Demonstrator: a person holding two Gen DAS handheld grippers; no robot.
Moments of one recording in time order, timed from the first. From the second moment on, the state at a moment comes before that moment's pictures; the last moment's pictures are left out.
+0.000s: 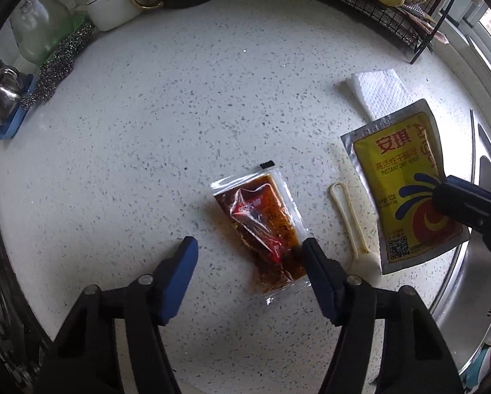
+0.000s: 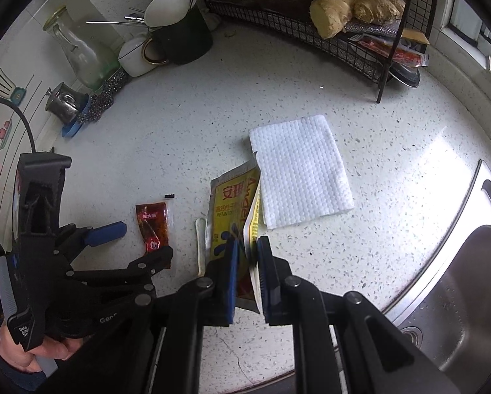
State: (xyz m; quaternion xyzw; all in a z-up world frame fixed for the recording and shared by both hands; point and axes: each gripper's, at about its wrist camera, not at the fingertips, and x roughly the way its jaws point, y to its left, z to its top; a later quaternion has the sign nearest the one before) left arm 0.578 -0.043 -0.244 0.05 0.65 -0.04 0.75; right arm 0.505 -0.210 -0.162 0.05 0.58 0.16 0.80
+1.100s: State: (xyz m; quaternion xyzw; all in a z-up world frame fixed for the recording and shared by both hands) left arm 0.400 0.027 -0.117 0.06 0.56 -0.11 0.82; right arm 0.327 -0.126 -0.075 0.04 0.49 0.15 0.86
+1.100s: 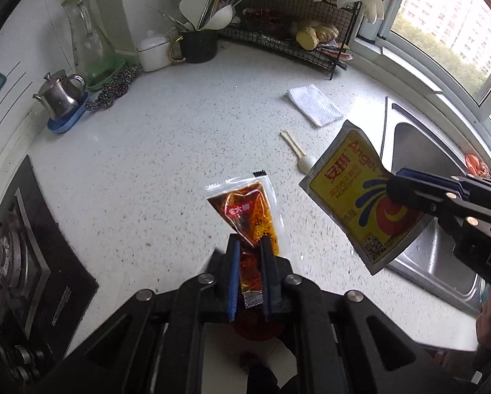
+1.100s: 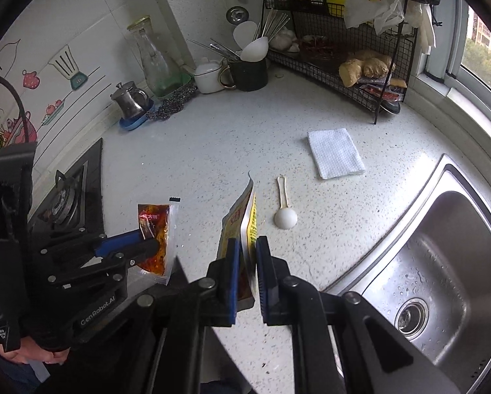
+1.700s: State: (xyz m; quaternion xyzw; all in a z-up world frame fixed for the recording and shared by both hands) left arm 0.251 0.085 -0.149 0.07 0.59 -0.15 0.79; right arm 0.197 -0.064 -0.110 0.05 0.51 0.10 0.85
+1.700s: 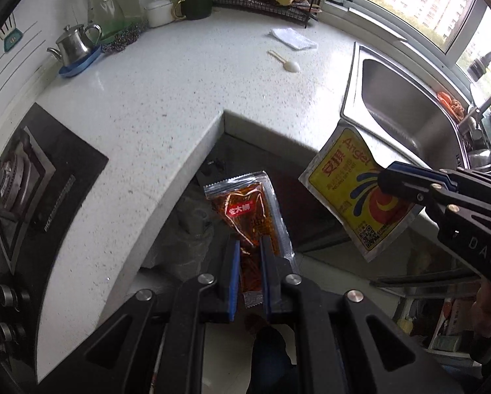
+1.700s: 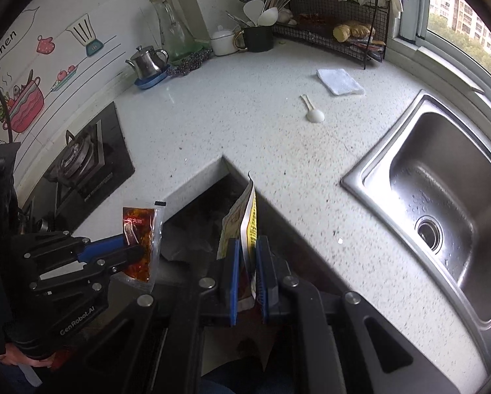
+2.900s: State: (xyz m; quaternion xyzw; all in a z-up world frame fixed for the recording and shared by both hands) left arm 0.244 0.042 -0.534 0.05 0.71 -0.20 0.67; right arm 0.220 -0.080 -0.448 0.06 0.64 0.05 0.77
